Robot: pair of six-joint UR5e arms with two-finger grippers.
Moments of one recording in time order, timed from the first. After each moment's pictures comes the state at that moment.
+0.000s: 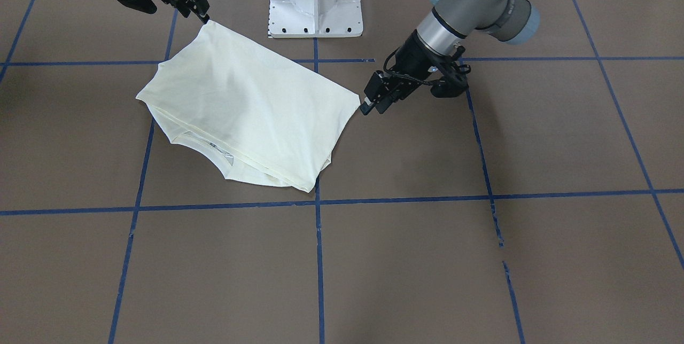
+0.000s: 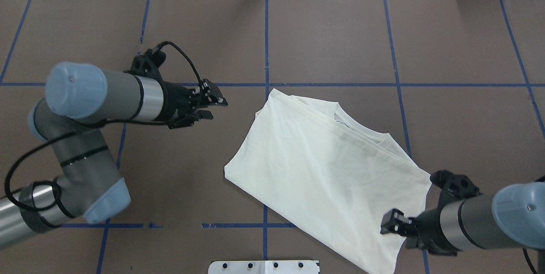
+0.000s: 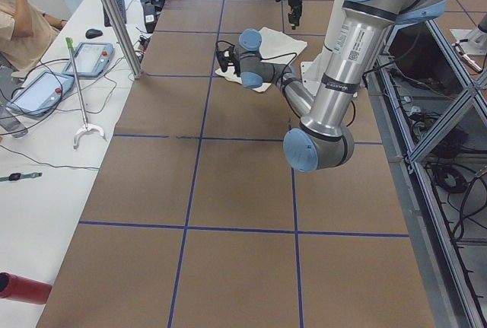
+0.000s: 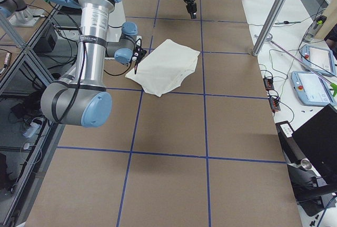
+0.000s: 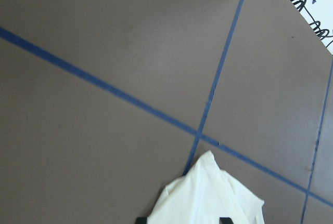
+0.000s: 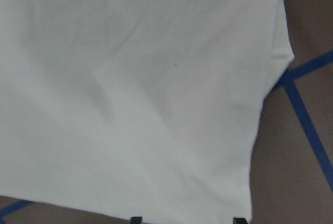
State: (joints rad) left arm -0.54 -1.98 -1.80 -2.29 -1.84 -1.89; right arm 0.29 -1.71 2.28 -1.17 1.85 1.93
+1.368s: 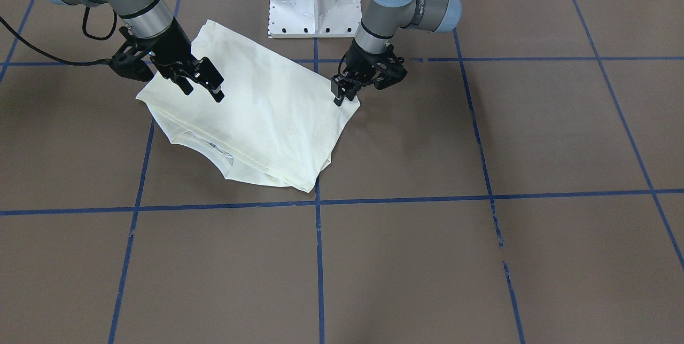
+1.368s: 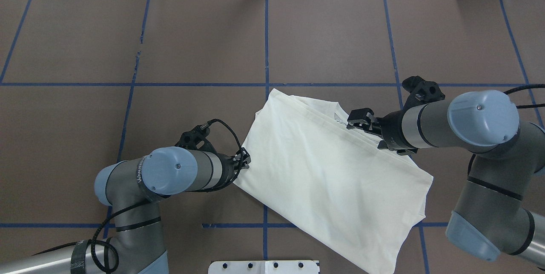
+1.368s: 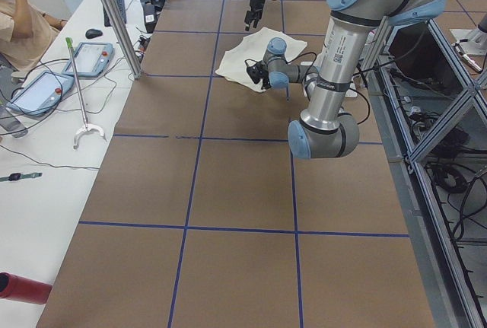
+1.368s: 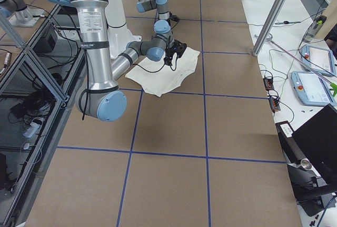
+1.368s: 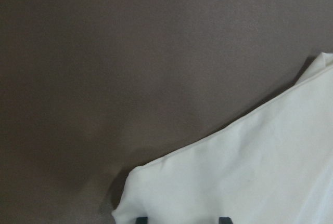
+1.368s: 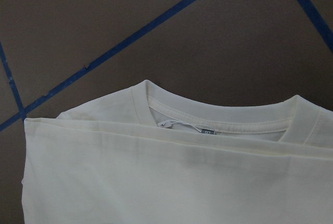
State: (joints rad) left arm -0.32 -2.06 -1.70 -2.06 -1.63 -2.03; right arm 0.56 -1.42 2.04 -1.16 1.82 1.75
